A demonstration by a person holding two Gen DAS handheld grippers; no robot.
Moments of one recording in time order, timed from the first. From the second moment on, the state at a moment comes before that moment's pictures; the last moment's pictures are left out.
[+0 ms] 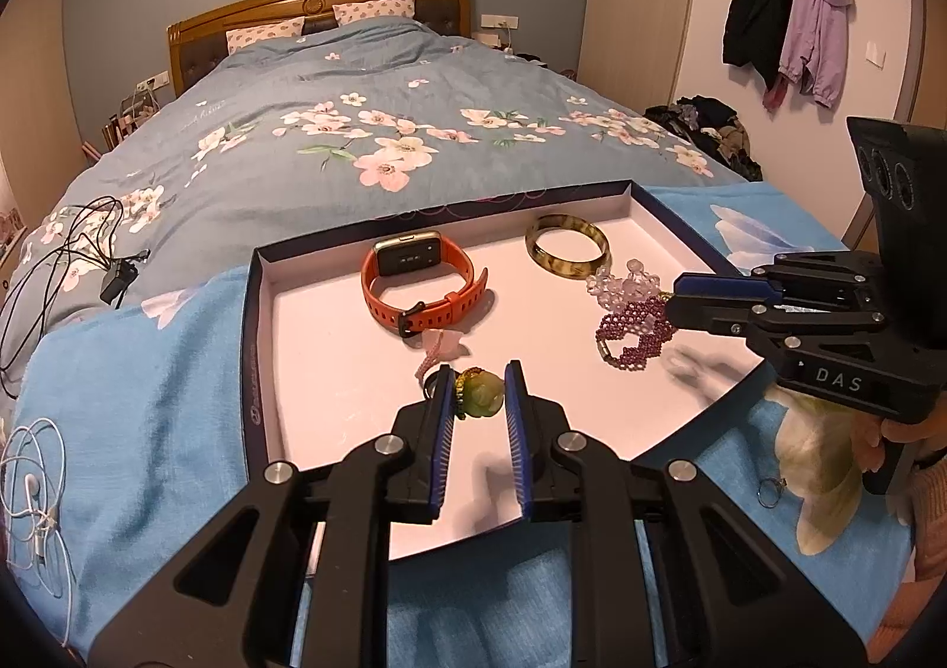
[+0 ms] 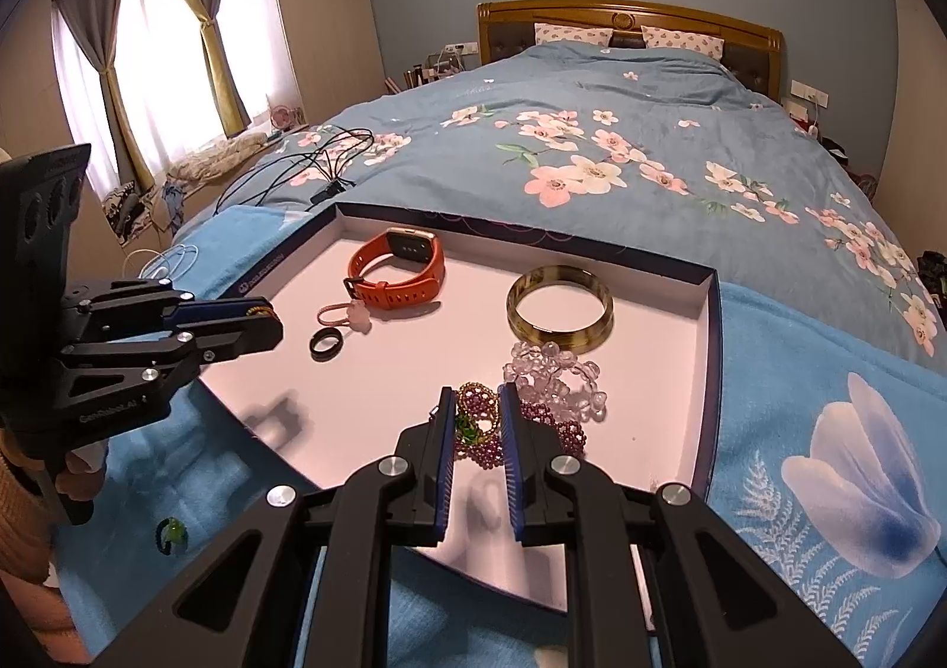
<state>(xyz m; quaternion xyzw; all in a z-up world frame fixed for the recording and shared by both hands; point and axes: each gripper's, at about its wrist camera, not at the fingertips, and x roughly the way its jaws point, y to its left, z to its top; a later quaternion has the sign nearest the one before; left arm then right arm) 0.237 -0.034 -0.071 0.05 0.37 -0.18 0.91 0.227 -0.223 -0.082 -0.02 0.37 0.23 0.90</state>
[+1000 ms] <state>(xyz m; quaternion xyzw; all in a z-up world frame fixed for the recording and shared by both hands) 0.261 -0.051 -0.096 0.07 0.40 -0.17 0.90 0.240 -0.220 -0.101 -0.04 0.40 0.21 0.89</state>
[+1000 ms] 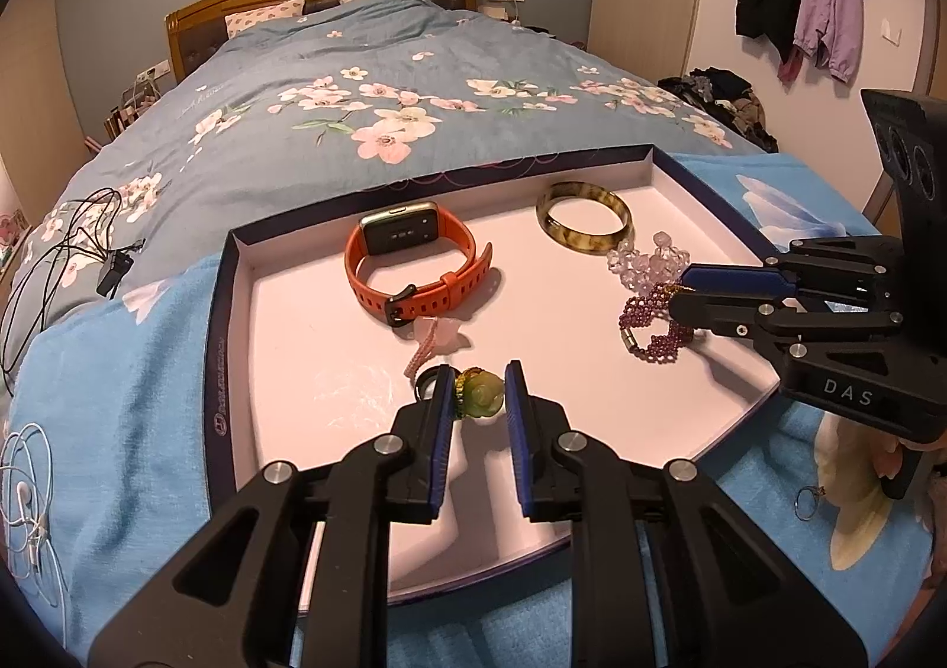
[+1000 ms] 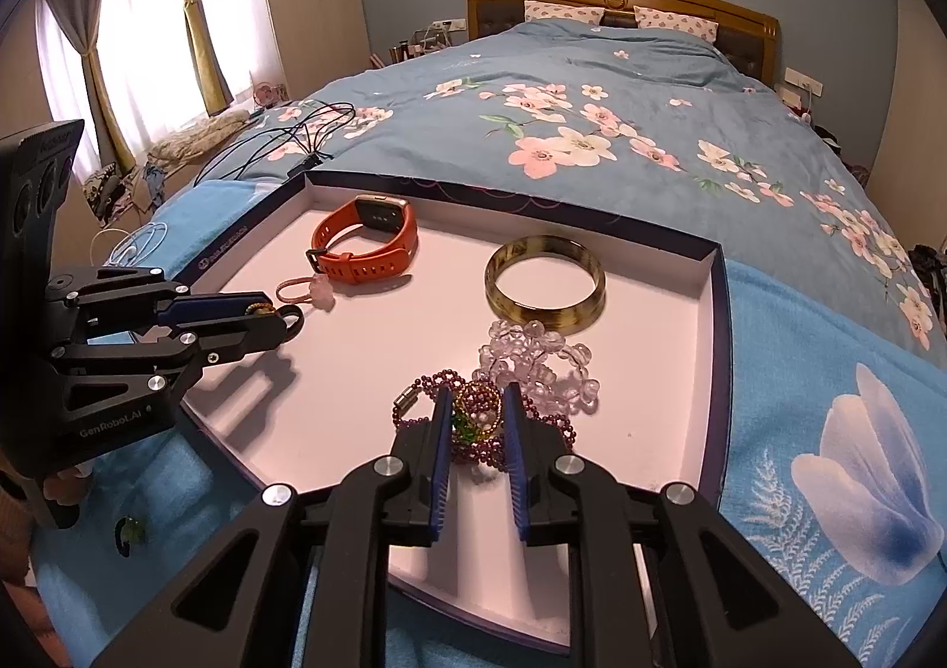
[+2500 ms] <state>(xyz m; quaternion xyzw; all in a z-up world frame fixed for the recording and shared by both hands) 0.120 -0.021 -0.066 0.10 0.34 -0.19 0.92 0.130 -0.250 -0.091 -0.03 0.39 0.21 0.90</state>
